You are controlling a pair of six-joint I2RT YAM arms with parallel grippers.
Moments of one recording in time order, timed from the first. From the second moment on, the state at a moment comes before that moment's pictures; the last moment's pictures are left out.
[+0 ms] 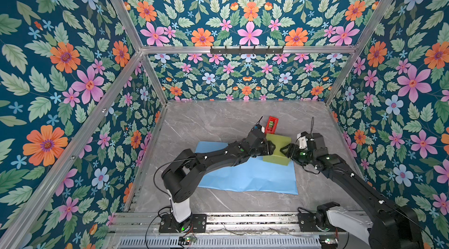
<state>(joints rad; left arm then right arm) -0.96 1.73 1.07 0.03 0.10 -0.84 0.34 1.08 0.65 -0.37 -0.34 0.78</state>
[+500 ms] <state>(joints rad) -0.88 1.25 0.66 -0.16 0.05 -0.86 0.76 1.39 0.75 -0.15 -0.14 0.95</state>
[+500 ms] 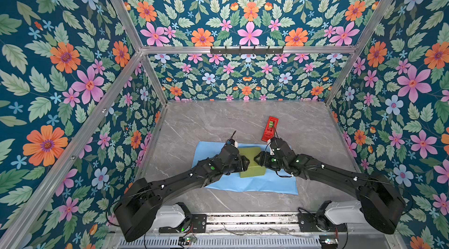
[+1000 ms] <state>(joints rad) -0.78 1.15 0.58 -0.22 0.05 -0.81 0.84 1.54 0.81 -0.06 -0.13 0.98</state>
